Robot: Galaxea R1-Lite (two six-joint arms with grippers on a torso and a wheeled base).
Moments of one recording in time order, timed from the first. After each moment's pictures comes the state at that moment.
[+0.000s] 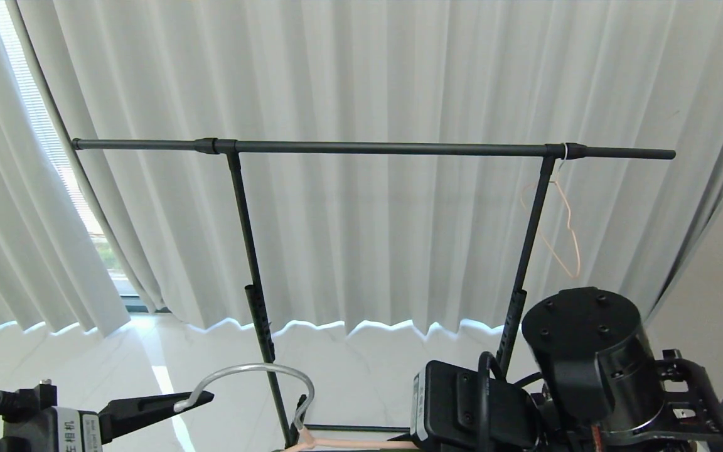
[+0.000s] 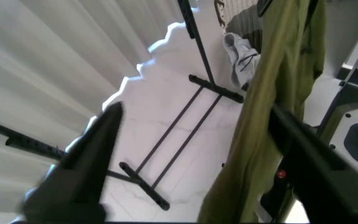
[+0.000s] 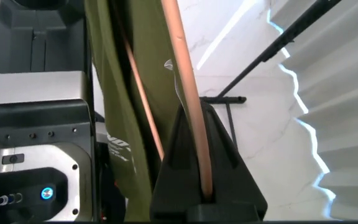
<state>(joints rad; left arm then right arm) -0.76 0.94 -0.33 -0.17 -0.09 0.34 1.10 1.64 -0.77 -0.31 0.26 -0.30</state>
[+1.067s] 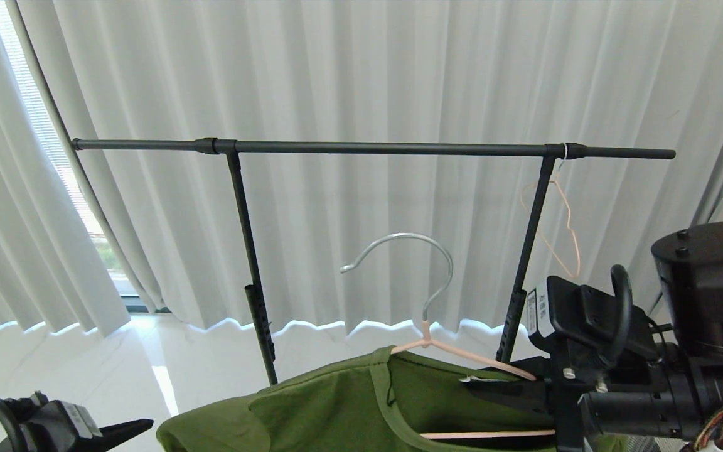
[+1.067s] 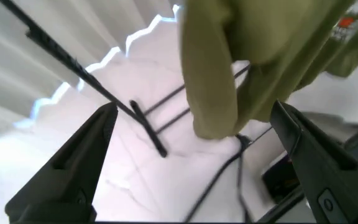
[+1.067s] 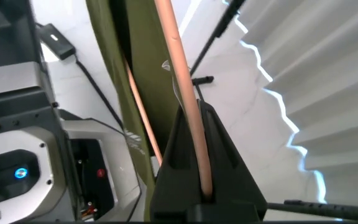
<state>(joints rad) -0.48 0.91 -0.17 -0.18 -0.06 0.20 0.90 1.42 -0.77 -0.13 0.27 -0.32</state>
